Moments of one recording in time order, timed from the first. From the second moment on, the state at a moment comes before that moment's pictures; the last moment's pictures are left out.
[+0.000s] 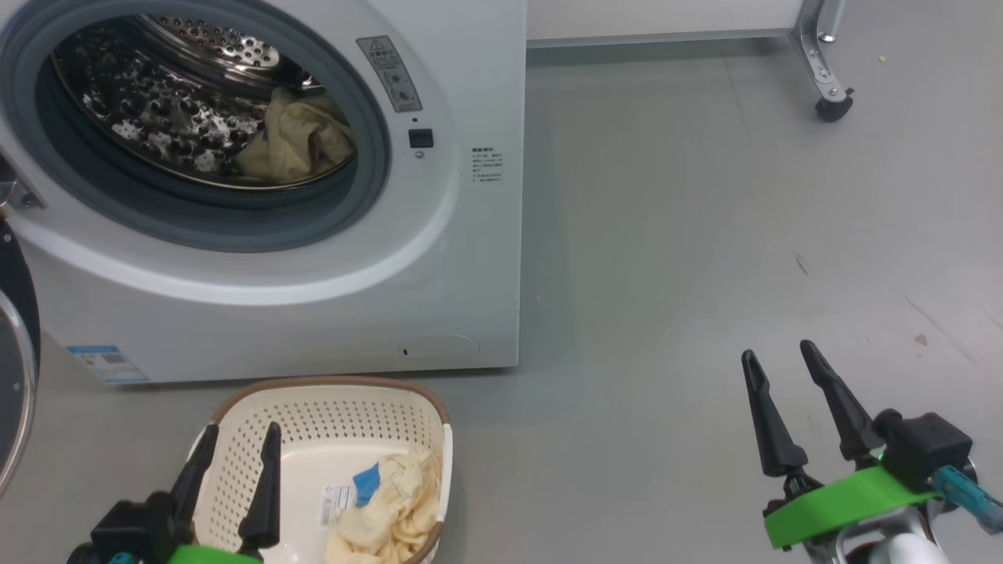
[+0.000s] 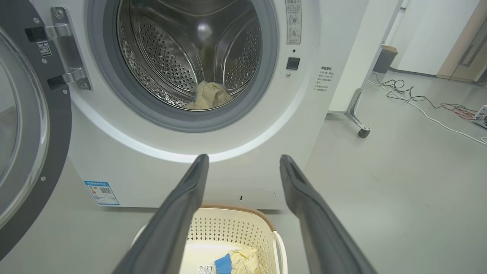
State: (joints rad) left arm 0.01 0.32 -0.29 0.13 -0.46 0.07 -0.25; right arm 0.06 -0.08 0.10 0.05 0.24 0.13 -0.26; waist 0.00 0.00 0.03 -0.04
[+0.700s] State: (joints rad) left arm 0.00 0.29 -0.29 0.16 -0.44 0.05 -0.25; right arm 0.05 -0.08 0.09 0.05 0.24 0.13 -0.26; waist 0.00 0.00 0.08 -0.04
